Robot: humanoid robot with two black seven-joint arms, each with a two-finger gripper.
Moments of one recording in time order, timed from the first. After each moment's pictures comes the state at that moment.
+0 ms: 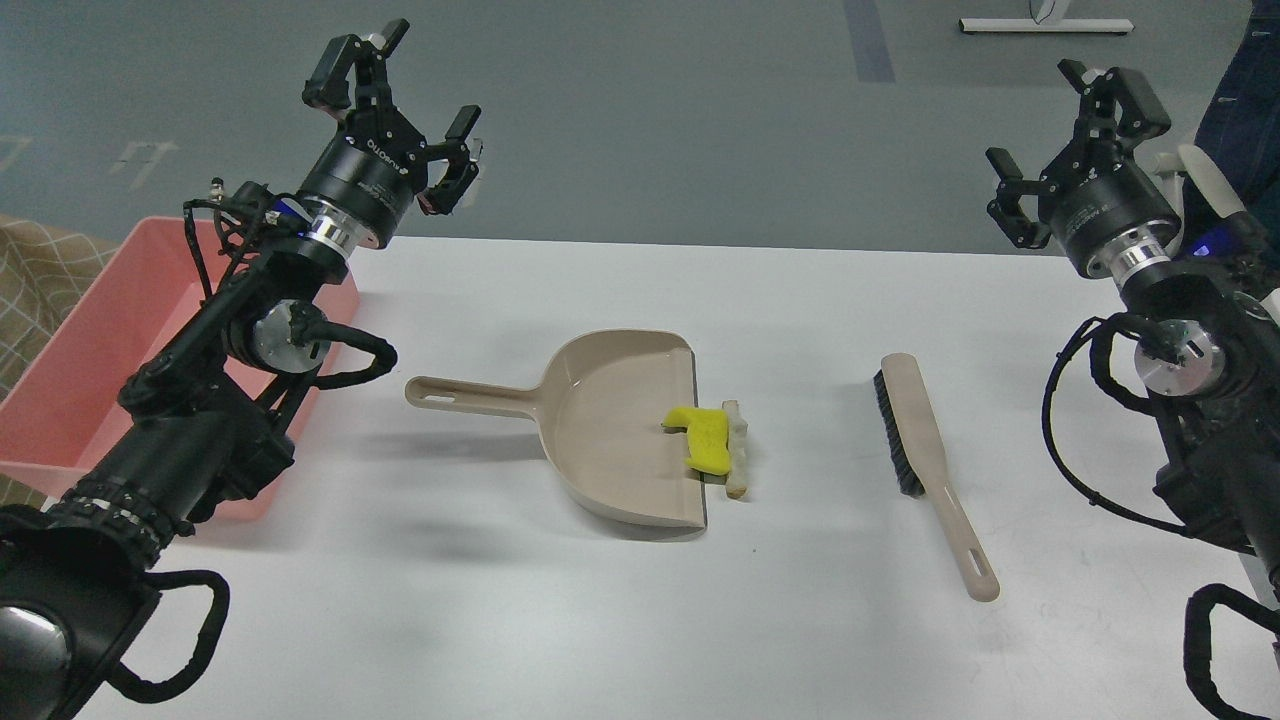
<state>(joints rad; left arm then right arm) -0.70 0.24 -1.05 -0.76 0.48 -0.42 -0.43 0.71 -0.24 1.29 0.73 -0.69 0.34 0.13</state>
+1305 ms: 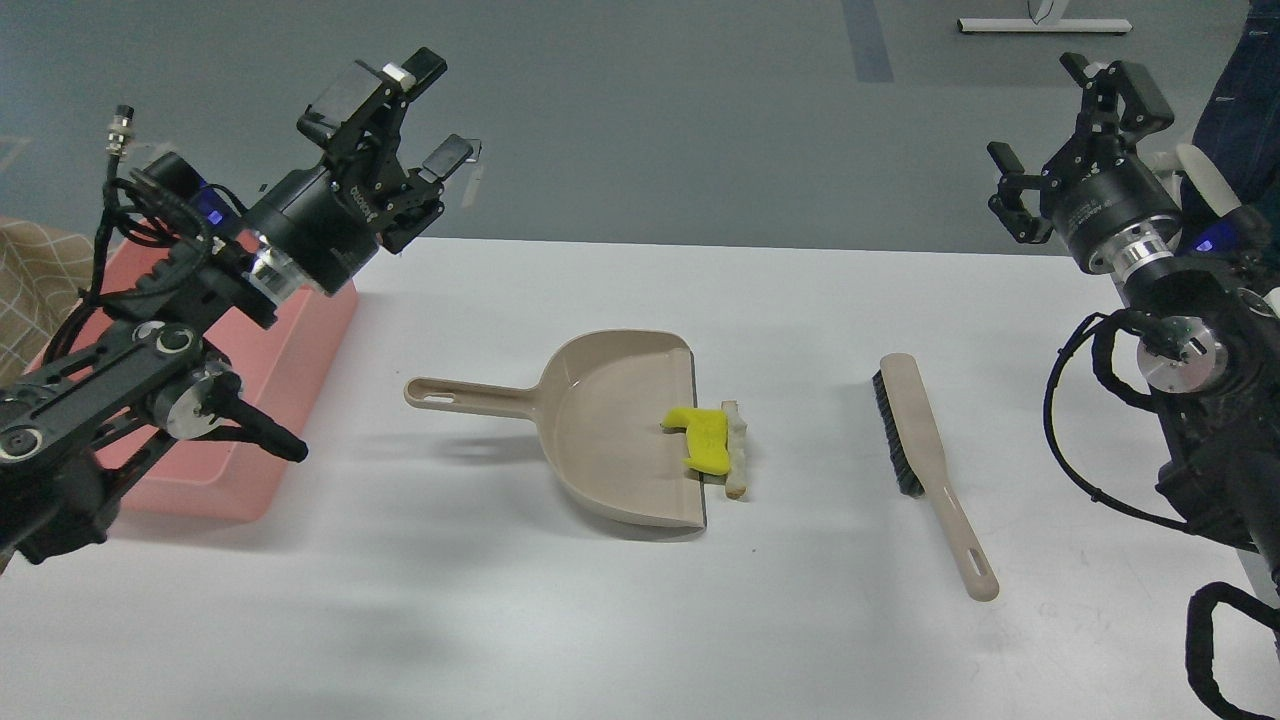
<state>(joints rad) -0.51 0.77 -0.81 -1.48 0.77 -0.06 -0.43 0.71 -0.24 1.29 0.74 -0.69 0.34 0.13</state>
